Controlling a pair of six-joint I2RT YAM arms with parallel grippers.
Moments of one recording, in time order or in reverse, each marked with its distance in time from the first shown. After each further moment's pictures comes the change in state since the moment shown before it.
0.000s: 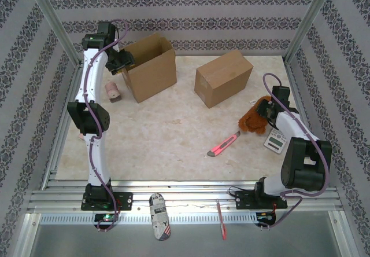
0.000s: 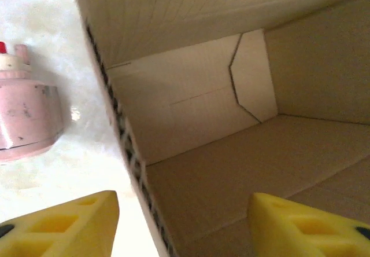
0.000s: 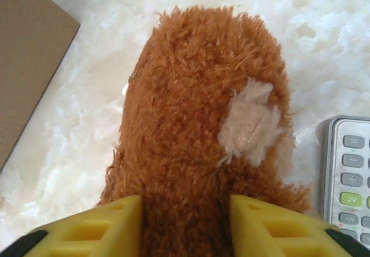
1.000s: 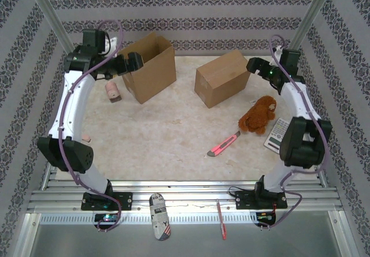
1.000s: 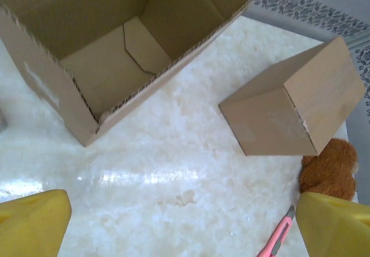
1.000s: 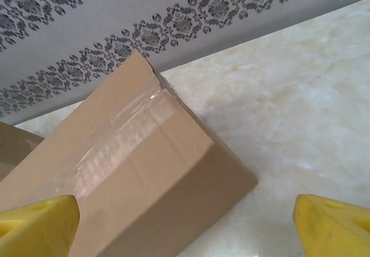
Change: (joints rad) left arm -0.060 -0.655 -0.721 0.343 0.165 0.132; right arm -0.006 0.299 0.573 0.032 -0.385 -0.111
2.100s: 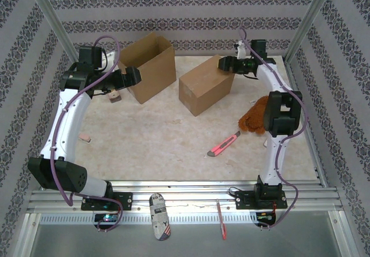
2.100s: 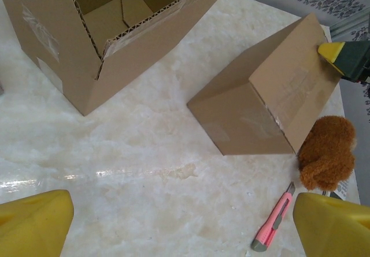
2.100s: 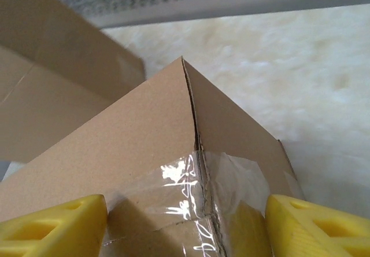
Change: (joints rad) left arm -0.002 -0.187 -0.236 0.049 0.018 0.011; right arm 0.182 0.448 0.457 -0.195 -0.373 -0.171
